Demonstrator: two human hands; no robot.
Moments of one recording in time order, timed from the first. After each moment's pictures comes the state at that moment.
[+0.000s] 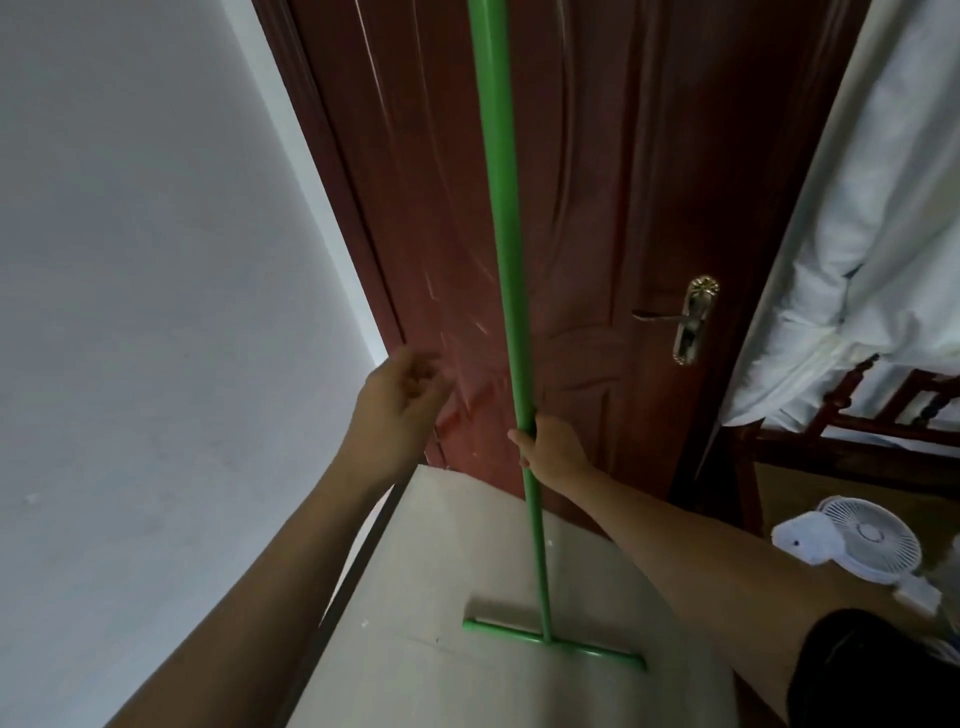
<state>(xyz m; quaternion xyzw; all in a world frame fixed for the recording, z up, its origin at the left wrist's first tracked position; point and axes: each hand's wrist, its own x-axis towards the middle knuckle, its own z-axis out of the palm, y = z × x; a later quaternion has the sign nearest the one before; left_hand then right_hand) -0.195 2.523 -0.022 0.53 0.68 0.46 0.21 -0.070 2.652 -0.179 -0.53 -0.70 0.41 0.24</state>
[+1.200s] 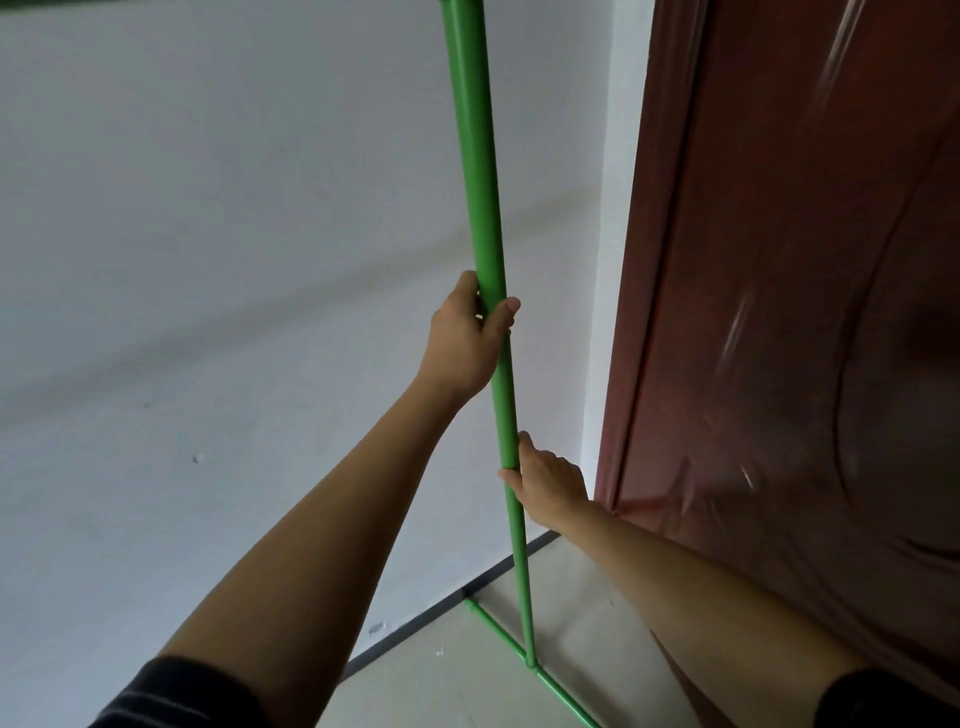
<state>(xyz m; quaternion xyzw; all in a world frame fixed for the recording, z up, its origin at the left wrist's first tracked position) -0.498 2.779 -0.003 0.31 0.80 0.52 -0.01 -0.437 2.862 -0.190 -0.17 -0.95 0.25 0.04</state>
